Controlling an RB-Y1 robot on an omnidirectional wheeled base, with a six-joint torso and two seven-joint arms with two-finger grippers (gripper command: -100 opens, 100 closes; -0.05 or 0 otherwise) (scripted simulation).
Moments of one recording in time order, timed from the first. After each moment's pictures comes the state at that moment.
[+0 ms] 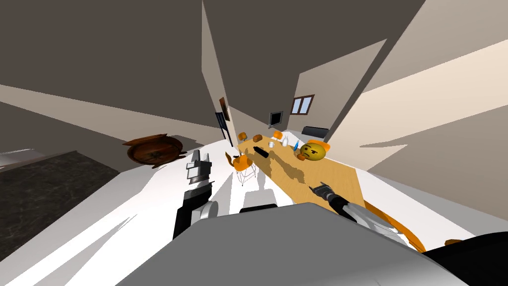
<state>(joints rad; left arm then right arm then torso) 0.53 -0.04 -0.05 -2.32 0.06 -0.40 -0.10 0.42 -0.65 -0.04 -1.22 0.83 -0.10 0.59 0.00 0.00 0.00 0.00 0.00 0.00</state>
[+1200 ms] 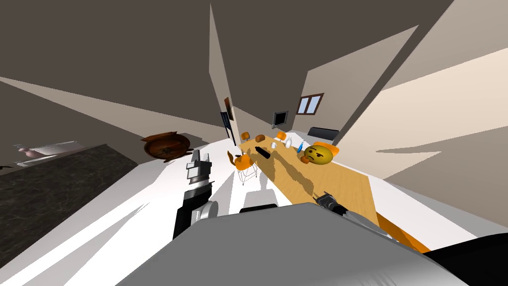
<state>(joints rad) 0.53 -0.04 -0.05 -2.32 0.06 -0.40 -0.10 0.40 -0.59 0.00 -1.06 0.92 -0.05 0.65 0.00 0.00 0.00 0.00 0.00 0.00</state>
